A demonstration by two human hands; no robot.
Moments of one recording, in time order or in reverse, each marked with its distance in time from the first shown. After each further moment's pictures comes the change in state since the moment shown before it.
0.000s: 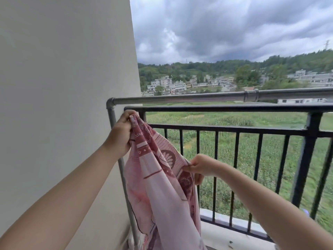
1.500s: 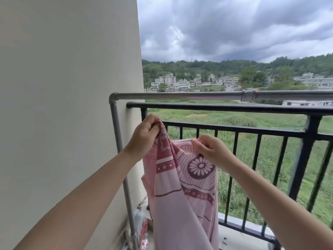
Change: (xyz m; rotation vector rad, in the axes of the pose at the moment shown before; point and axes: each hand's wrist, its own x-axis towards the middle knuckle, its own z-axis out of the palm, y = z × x) left_hand -0.048 -0.002 0.044 0.497 -0.139 0.232; right_hand -0.062 -0.024 -0.019 0.174 0.465 -0.258
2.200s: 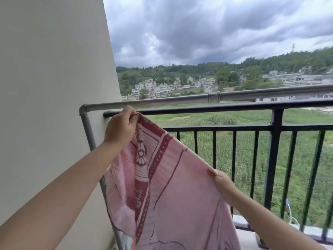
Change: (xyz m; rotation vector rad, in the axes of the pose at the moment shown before) left_hand 0.049 0.004 0.015 0.687 0.235 0.245; right_hand -0.050 0.122 0.000 0.336 0.195 0.475
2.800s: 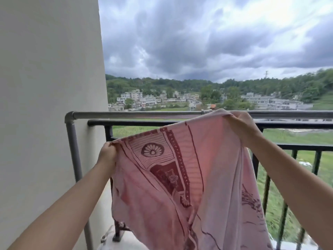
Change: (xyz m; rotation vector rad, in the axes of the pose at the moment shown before) left_hand -0.001 -0.087 0.065 -0.940 -0.108 -0.869; right_hand 0.005 -0.173 -0.097 -0.117 0.419 -0.465
